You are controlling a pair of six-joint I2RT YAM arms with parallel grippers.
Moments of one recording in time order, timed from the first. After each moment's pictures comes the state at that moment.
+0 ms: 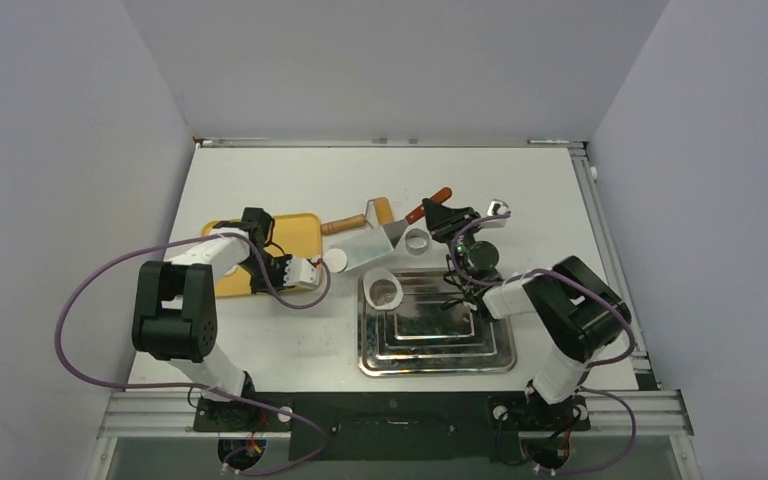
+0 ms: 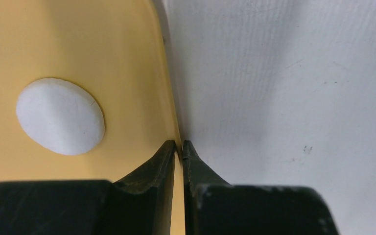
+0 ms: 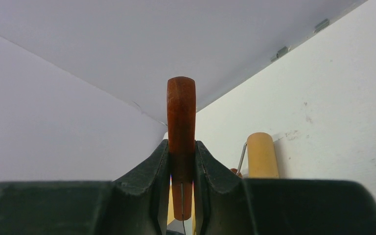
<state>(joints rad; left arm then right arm) -0.09 1.67 0.98 -0.84 0.27 1.50 0.54 1.66 0.49 1.36 0.28 0.93</state>
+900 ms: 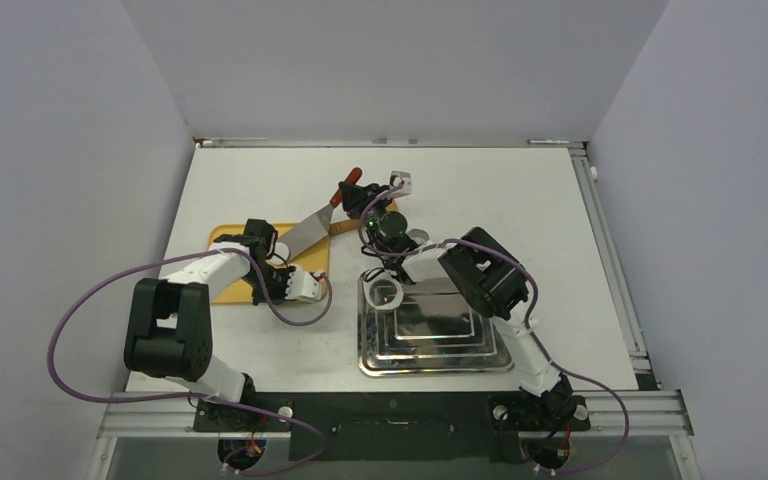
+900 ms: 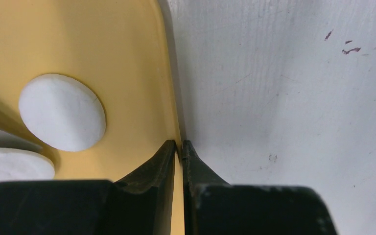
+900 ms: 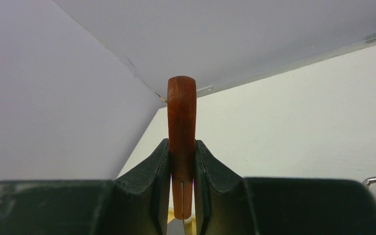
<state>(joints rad) -0.14 1.55 0.85 -0.82 0.28 1.50 0.76 2.28 1.29 1.22 0.32 0.67</state>
